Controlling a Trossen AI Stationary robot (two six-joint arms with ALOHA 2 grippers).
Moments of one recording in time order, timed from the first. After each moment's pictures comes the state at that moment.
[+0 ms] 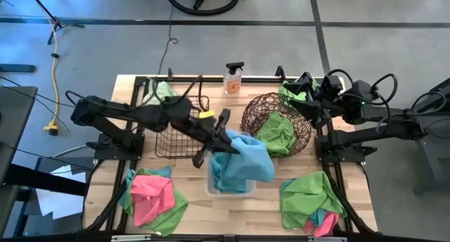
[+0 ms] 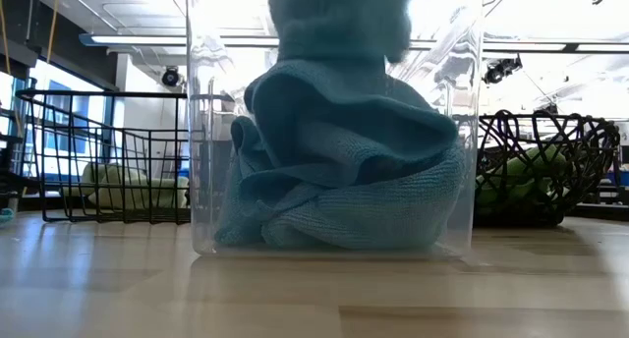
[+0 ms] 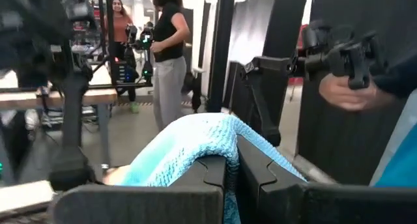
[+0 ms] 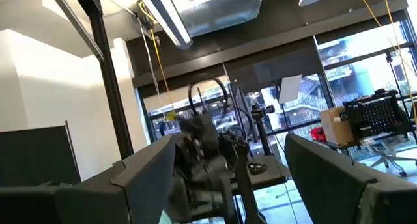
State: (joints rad) left arm -0.14 1.48 1.38 0.14 0.32 -0.10; right arm -0.08 0.78 0.88 0.35 -0.08 0.31
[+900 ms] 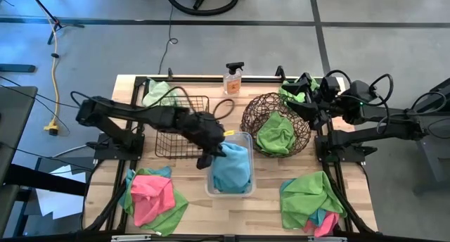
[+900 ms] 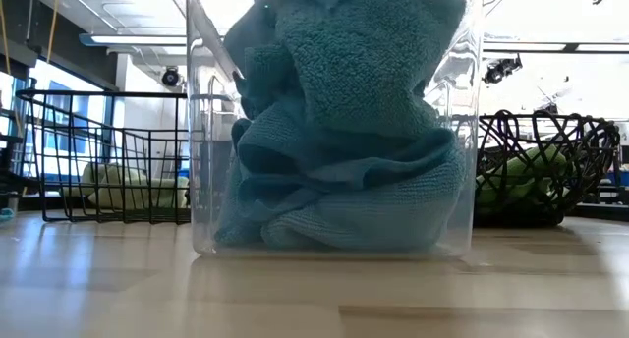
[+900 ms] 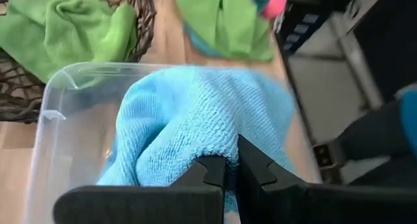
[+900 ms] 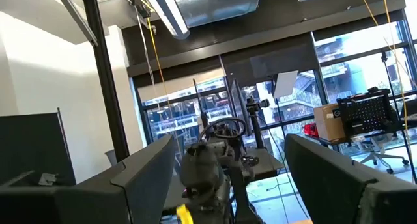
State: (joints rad) left arm -0.12 1.56 1.42 -0.61 0.19 -0.17; right arm -0.08 0.78 0.88 0.31 -0.08 0.26
